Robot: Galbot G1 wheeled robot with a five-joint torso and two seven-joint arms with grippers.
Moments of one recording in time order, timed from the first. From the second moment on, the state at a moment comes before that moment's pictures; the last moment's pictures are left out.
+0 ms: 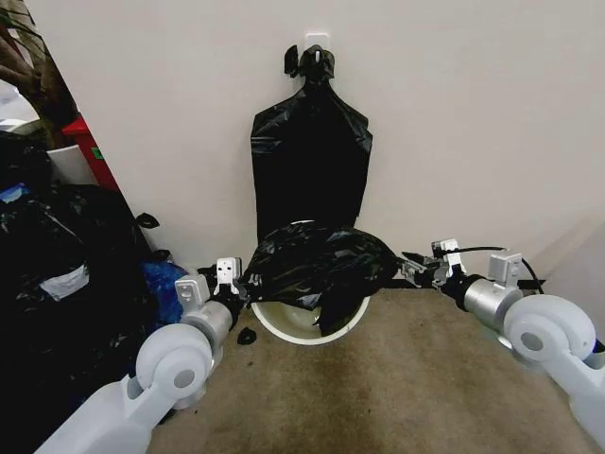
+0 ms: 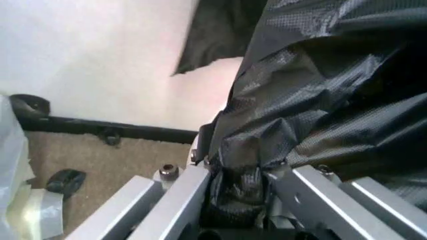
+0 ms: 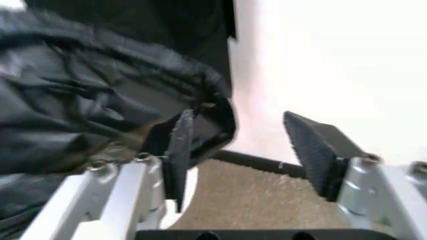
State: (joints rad) left arm 1.07 -0.90 -0.12 -2.20 -1.14 0.38 -0.65; right arm -1.20 0.67 0.49 2.21 1.15 -0.53 0.24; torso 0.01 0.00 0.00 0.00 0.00
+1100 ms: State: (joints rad) left arm 1.14 -0.91 -0.04 -2.15 -0.73 -0.04 -0.59; right arm -1.08 0.94 0.27 2.50 1.87 -0.32 0.93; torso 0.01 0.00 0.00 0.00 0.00
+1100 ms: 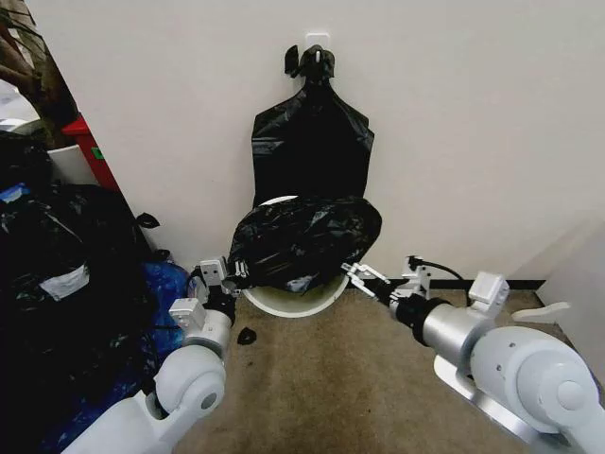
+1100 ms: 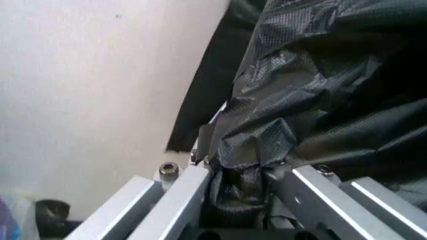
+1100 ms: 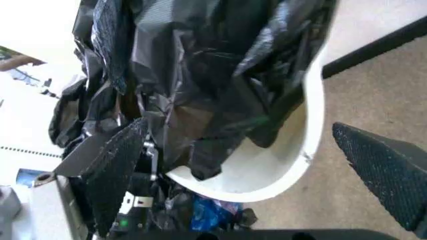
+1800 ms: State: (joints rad) left arm 1.13 -0.89 -0.04 -2.19 -0.72 -0.03 -0.57; right arm -1.04 0.92 0.25 2.50 1.88 -0.31 0.93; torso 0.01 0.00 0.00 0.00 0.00
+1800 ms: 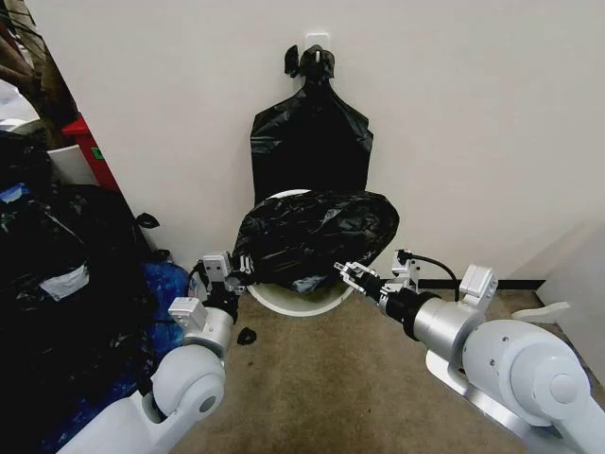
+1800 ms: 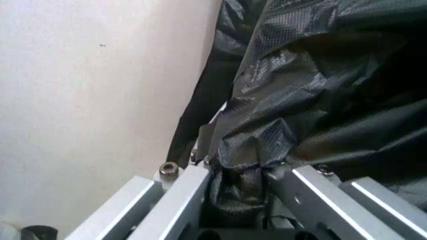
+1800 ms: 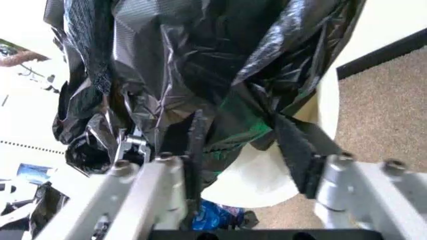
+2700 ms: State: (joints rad) left arm 1.06 -0.90 -0.08 -2.19 -0.93 0.05 -0.64; right arm -1.29 0.93 0.29 2.50 1.84 -0.39 0.90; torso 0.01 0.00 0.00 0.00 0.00
